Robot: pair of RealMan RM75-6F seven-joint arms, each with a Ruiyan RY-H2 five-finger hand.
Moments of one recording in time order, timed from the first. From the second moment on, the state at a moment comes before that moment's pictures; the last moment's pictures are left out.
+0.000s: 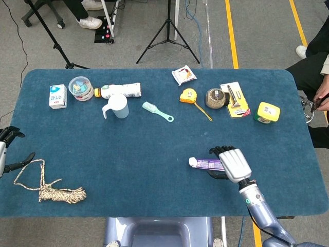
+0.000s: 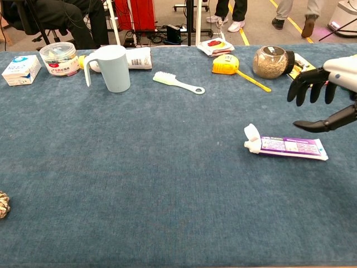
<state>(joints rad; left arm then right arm) -0.18 -0.97 -0.16 -1.77 1.39 1.43 0.17 0.41 -1.38 0.15 -1.69 -1.39 1.12 -0.40</state>
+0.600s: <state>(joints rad) -0.18 -0.96 -0.14 -1.76 1.37 1.40 0.15 0.45 -1.53 0.14 -1.56 -1.27 1.12 -0.61</state>
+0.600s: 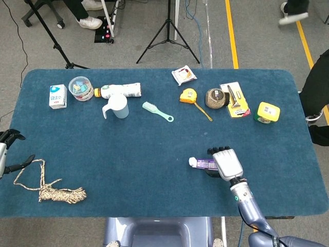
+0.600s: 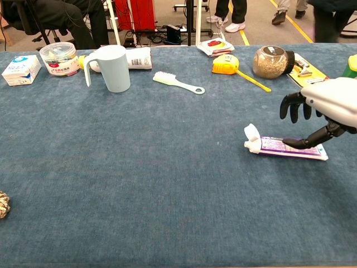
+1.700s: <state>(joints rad) -0.17 -0.93 -0.12 -1.77 1.35 1.41 0.15 0.48 -1.64 0.10 -1.35 -1.25 1.09 -0.52</state>
